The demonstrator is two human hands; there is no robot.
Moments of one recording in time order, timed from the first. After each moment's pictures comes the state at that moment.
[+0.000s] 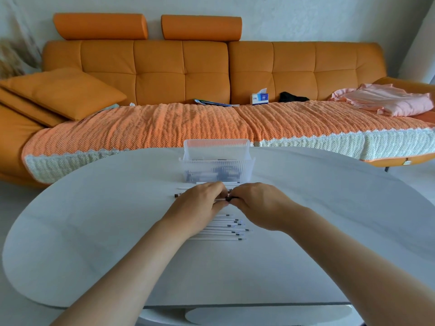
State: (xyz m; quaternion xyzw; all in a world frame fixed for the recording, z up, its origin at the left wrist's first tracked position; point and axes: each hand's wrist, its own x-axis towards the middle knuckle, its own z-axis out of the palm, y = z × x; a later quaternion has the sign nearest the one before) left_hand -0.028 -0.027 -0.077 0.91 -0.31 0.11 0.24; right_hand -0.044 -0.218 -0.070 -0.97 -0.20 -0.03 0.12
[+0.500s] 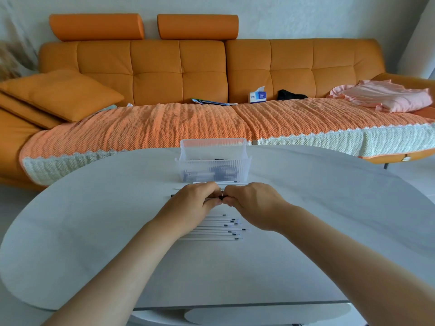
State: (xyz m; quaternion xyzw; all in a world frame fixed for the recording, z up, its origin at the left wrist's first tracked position) left_hand -0.024 -0.020 -0.077 0.90 -0.30 0.08 0.30; right_hand -0.049 -0.214 -0.064 -0.97 -0.21 -0.06 0.08
